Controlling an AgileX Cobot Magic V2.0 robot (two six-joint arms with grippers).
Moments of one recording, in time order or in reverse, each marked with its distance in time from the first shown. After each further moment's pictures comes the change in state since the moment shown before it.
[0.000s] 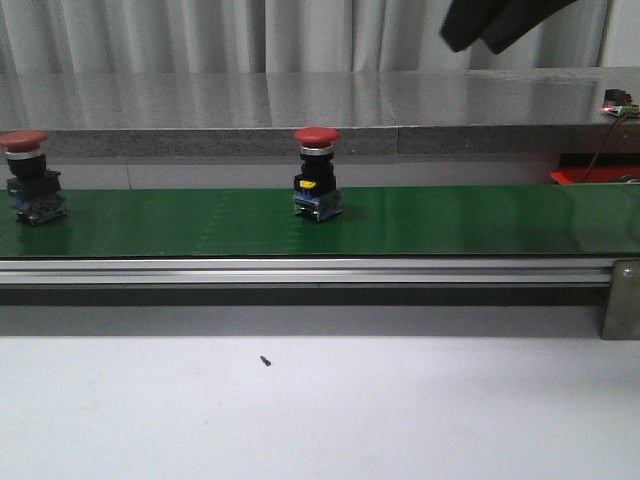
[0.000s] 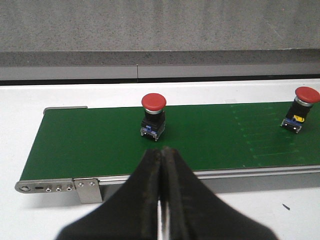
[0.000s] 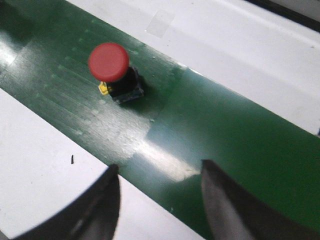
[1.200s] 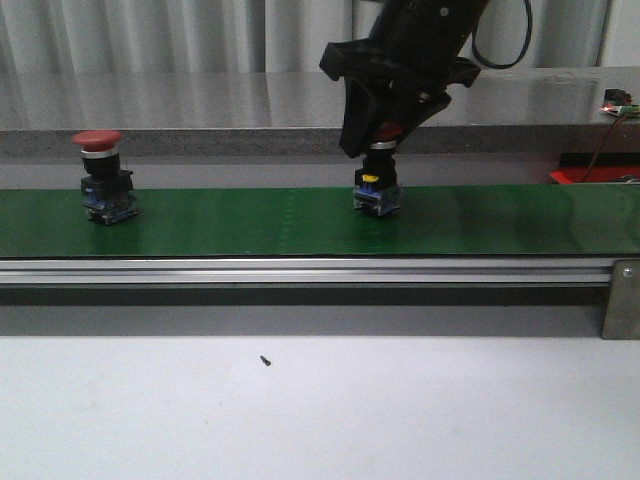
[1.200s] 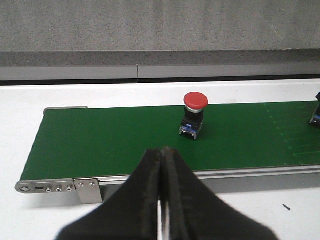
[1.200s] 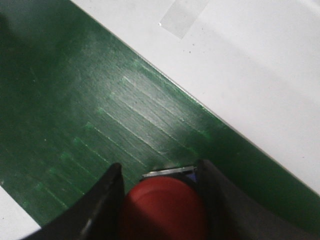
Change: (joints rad) left arm 0.000 0.000 0.000 0.000 0.000 0.000; right arm 0.051 0.419 -0.333 -0.007 0.046 -0.036
